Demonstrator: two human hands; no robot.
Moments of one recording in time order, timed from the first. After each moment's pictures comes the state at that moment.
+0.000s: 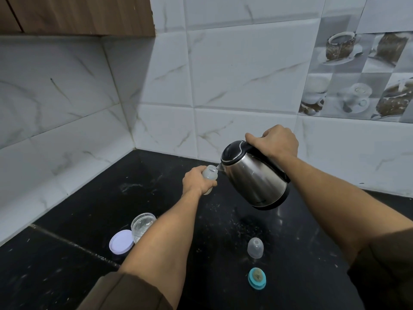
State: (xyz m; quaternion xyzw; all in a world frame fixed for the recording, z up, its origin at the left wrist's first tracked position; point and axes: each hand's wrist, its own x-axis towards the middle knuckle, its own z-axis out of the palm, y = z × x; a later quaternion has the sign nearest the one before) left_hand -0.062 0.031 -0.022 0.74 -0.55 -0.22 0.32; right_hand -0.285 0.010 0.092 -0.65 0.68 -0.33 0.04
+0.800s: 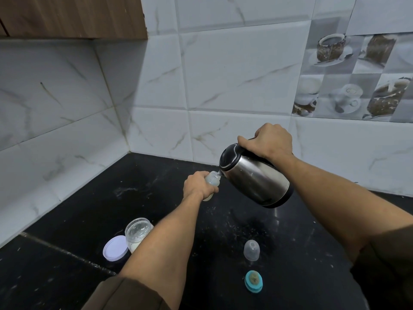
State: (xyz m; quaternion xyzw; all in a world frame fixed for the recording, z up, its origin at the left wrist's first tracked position) left_hand -0.078 0.023 -0.027 0.75 -0.58 -0.21 0.23; right_hand -0.287 0.004 0.099 -0.68 0.67 -0.29 -0.03
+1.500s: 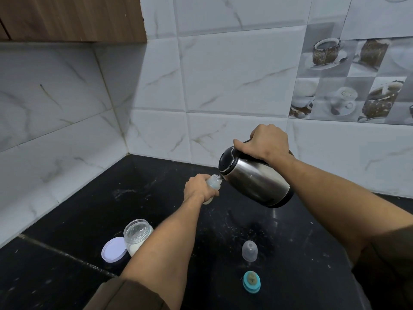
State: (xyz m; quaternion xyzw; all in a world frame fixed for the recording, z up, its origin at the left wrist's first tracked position) left_hand -0.086 0.029 -0.026 0.75 -0.59 -0.21 0.21; right_hand -0.284 0.011 0.105 -0.71 0.66 -0.25 -0.08
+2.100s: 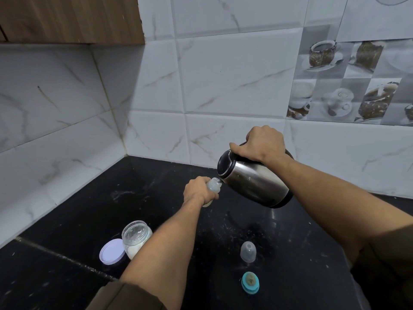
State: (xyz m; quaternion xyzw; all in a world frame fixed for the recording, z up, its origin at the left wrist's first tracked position) left_hand -0.089 0.030 -0.030 0.74 -0.61 -0.22 0.20; right_hand -0.281 0.013 0.105 -0.72 0.65 -0.23 -0.11
